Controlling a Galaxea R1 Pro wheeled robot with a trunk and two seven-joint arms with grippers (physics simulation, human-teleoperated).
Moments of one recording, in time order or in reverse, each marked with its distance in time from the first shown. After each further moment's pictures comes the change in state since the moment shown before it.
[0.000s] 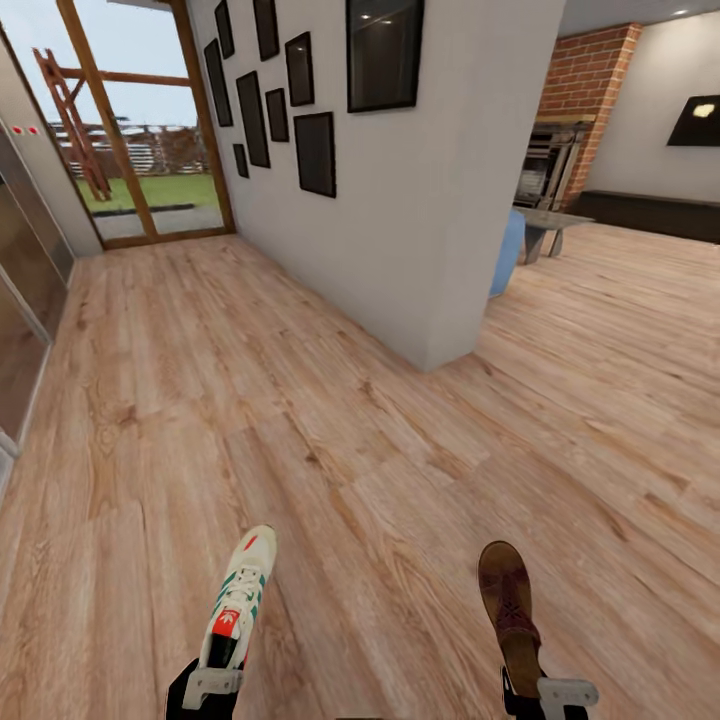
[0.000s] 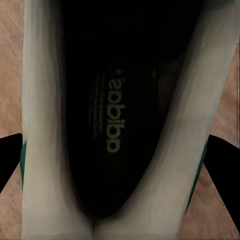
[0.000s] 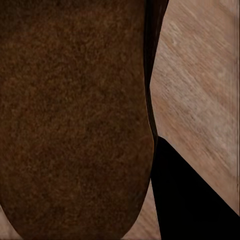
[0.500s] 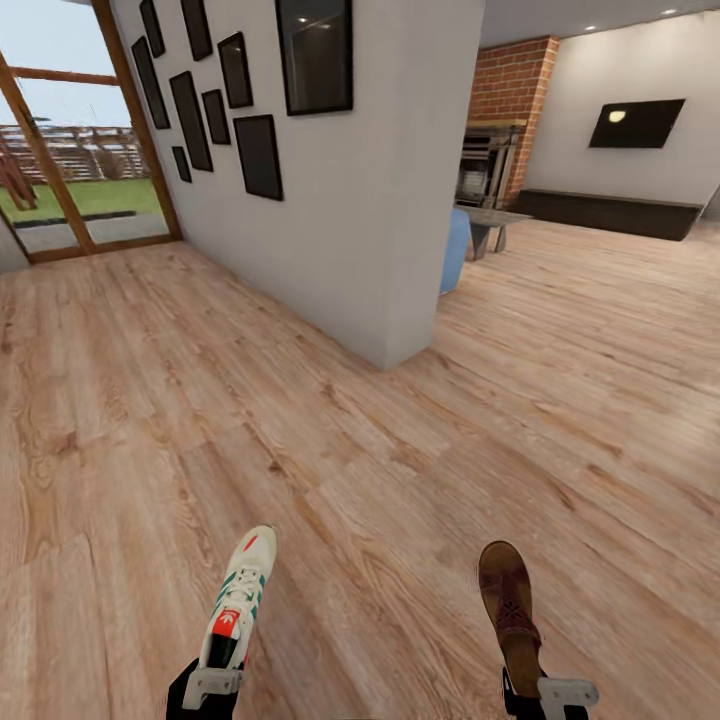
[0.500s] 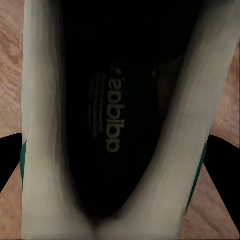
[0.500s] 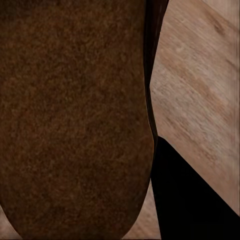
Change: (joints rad) left arm 0.000 0.000 0.000 0.000 0.000 0.000 0.000; right arm 0.000 -0.001 0.000 0.000 0.000 0.000 0.000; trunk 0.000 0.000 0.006
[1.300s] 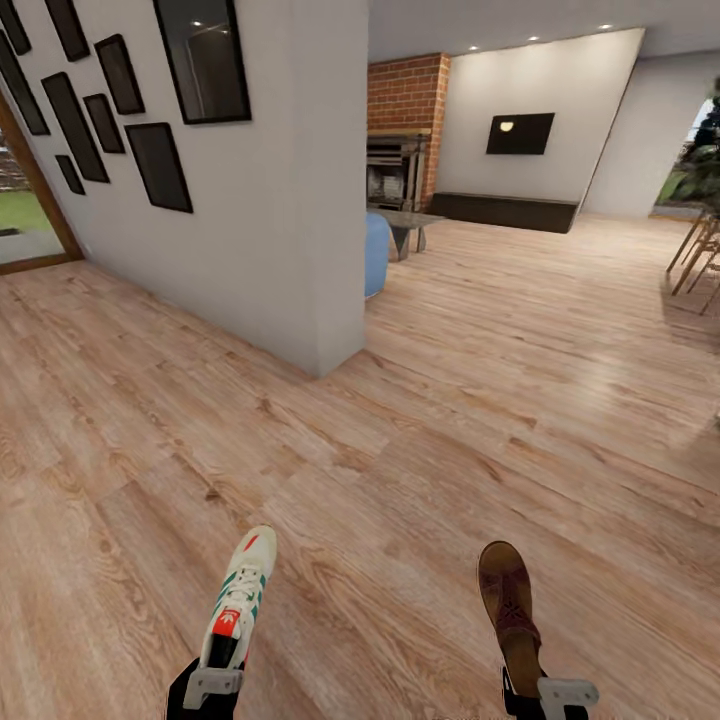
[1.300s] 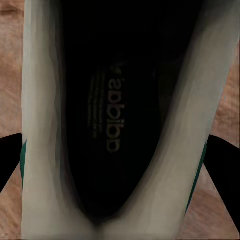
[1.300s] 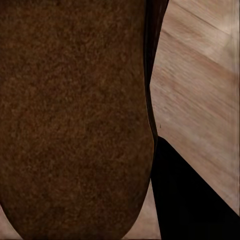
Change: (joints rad) left arm 0.000 -0.002 -0.001 0.000 0.001 -0.003 0.000; right arm 0.000 0.000 0.000 0.000 0.000 0.000 0.000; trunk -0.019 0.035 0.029
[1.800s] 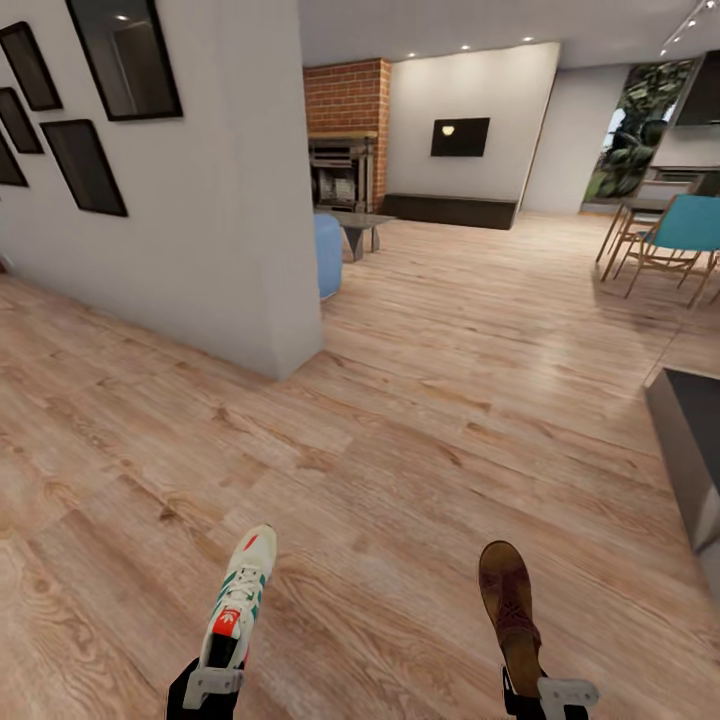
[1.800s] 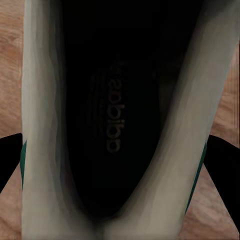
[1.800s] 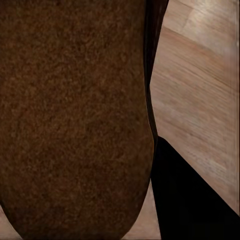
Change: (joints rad) left arm 0.000 0.000 0.001 -0.001 0.000 0.001 0.000; right arm 0.000 0.000 0.000 -0.001 0.000 -0.001 0.000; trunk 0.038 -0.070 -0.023
